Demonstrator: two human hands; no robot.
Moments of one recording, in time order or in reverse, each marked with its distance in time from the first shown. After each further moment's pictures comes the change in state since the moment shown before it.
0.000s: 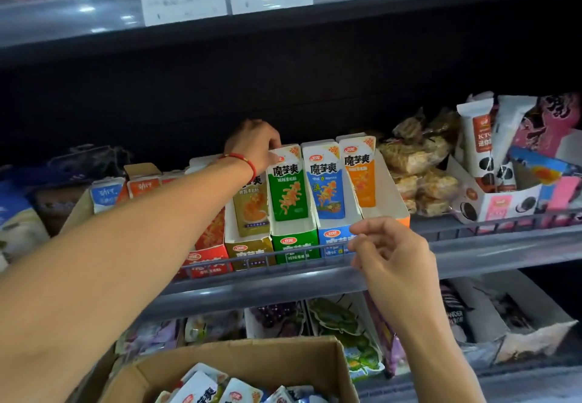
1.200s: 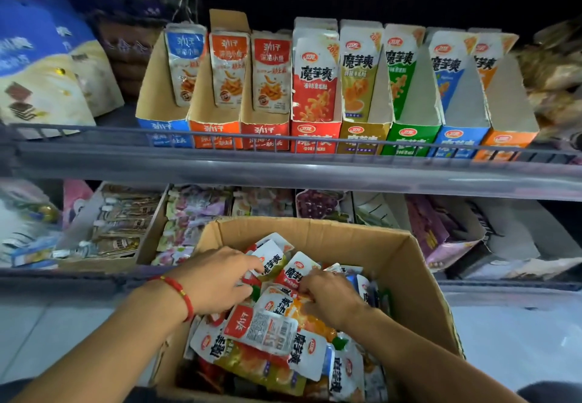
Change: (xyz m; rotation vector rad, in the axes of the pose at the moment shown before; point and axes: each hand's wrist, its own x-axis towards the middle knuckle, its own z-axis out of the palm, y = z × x) left_hand -0.362 -0.149 0.049 -0.137 -0.911 0.005; right_hand -0.150 0.149 0.176 -1.103 -1.136 -0.043
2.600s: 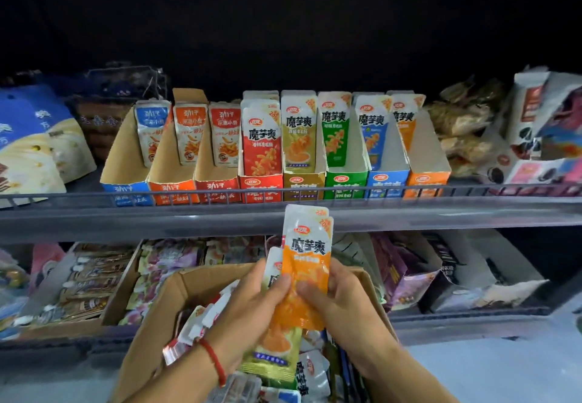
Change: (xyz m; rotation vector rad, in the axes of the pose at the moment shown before) left_hand 0.023 0.124 -0.001 -1.418 0.395 0.021; right_hand -0.106 0.010 -0.094 1.421 0.453 -0.057
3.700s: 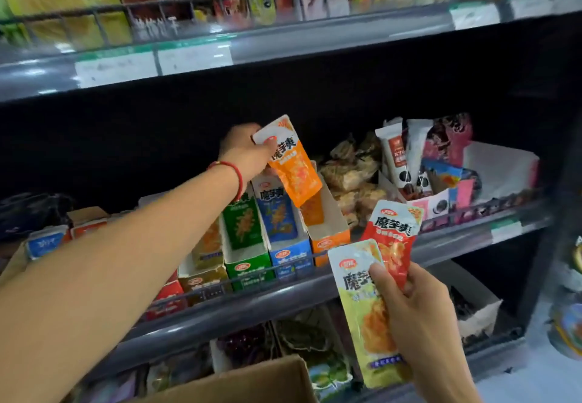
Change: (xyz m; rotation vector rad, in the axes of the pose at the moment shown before) left_hand 0.193 0.277 0.156 0.483 0.214 0.563; right_hand -0.012 -0.070 -0.182 -0.159 0.767 -0.200
